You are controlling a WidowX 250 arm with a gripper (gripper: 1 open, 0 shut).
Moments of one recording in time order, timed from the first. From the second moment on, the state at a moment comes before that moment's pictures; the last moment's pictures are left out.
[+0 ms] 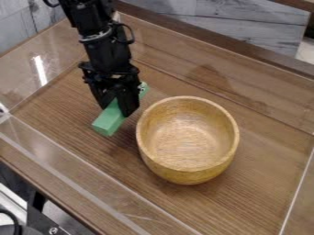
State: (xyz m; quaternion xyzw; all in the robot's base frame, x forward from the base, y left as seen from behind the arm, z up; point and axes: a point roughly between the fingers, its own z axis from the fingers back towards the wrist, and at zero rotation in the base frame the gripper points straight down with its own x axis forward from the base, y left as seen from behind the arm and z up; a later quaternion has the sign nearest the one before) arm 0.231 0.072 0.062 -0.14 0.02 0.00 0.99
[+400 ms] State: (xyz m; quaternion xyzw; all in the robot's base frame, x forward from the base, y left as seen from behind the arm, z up) arm 0.232 0.073 0.060 -0.14 0.03 0.01 0.99
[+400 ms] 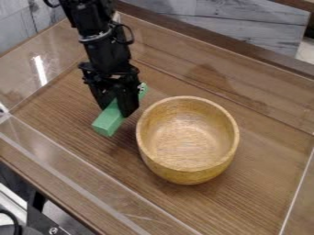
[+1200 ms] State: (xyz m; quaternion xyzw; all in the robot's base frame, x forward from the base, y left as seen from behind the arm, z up) arm 0.235 0.077 0.058 -0.15 0.04 0.01 0.99
